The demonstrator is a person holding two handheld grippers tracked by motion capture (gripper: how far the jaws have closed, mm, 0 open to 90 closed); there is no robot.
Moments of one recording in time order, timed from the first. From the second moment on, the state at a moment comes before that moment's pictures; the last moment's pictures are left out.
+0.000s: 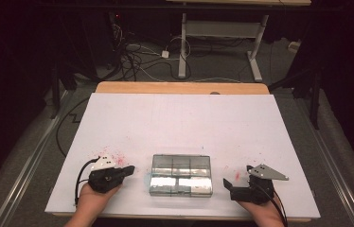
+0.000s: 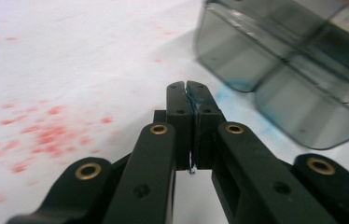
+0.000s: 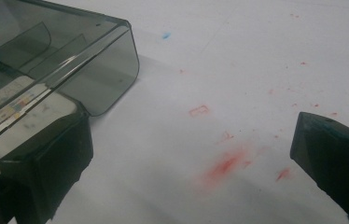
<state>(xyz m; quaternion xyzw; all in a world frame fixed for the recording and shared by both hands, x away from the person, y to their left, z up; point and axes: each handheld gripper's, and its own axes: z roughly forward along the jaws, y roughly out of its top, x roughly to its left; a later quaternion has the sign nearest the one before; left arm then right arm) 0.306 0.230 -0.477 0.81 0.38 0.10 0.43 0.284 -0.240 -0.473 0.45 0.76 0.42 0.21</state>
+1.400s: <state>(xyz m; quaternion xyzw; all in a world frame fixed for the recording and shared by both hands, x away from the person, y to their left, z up) 0.319 0.242 -0.480 0.80 0.39 0.12 0.45 0.284 -0.238 -0.474 0.45 0.76 0.42 0.22</state>
